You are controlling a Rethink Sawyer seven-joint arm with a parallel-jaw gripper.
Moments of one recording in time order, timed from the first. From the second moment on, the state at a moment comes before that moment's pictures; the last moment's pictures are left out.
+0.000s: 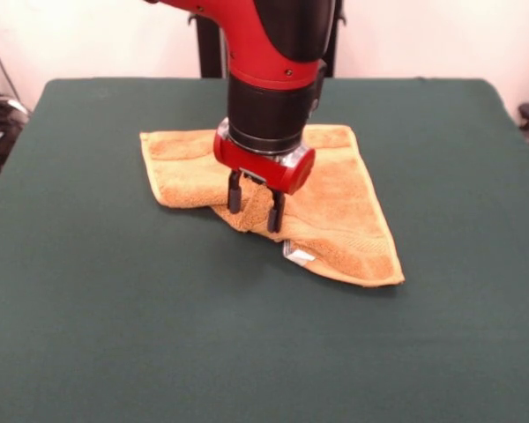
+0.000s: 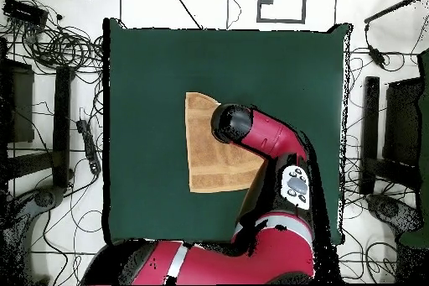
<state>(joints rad) -0.09 -0.35 -0.22 1.46 0.27 0.44 1.91</state>
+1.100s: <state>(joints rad) -0.09 -0.32 -0.22 1.46 0.27 0.42 1.91</state>
